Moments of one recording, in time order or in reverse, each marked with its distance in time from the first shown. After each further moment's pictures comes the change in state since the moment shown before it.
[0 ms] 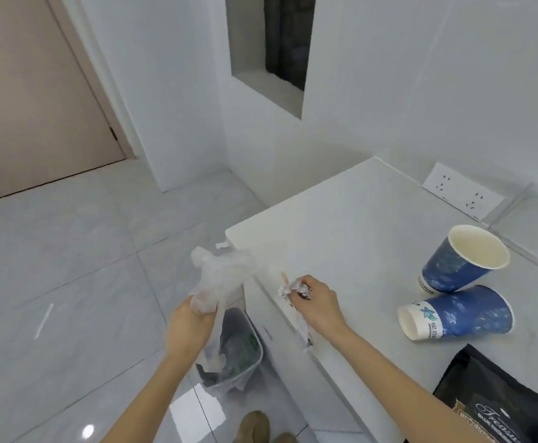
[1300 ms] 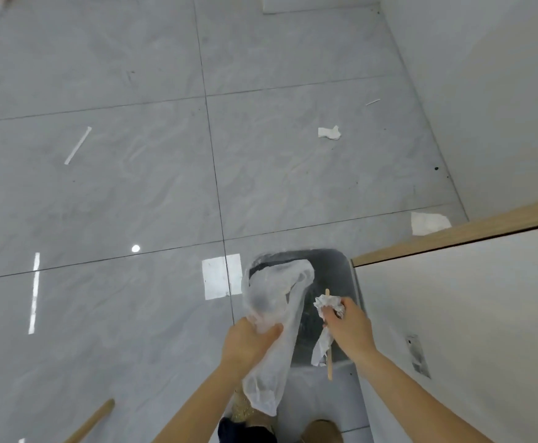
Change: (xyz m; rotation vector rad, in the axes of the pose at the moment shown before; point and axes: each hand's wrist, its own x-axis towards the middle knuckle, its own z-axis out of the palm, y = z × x) left_hand 0.230 -0.304 0.215 -0.236 -0.374 -0.607; right_hand 0.215 0.246 0.383 -0.348 -0.405 0.327
